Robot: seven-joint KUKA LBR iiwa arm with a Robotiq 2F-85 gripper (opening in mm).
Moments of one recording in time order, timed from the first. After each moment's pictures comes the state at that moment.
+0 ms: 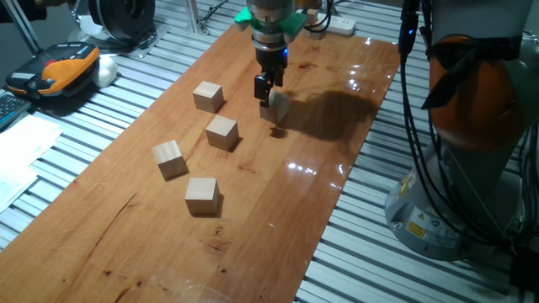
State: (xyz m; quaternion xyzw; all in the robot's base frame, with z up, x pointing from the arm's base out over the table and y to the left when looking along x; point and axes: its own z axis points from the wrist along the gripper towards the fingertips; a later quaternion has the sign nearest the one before) arm 0.459 -0.133 0.086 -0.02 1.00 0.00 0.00
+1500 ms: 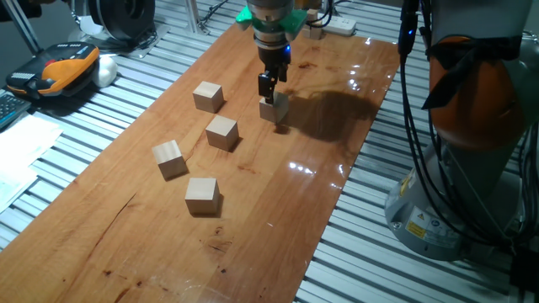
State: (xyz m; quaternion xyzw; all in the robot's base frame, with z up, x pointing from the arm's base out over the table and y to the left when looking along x) arm 0.456 -0.151 0.083 -0.02 1.00 -0.02 0.00
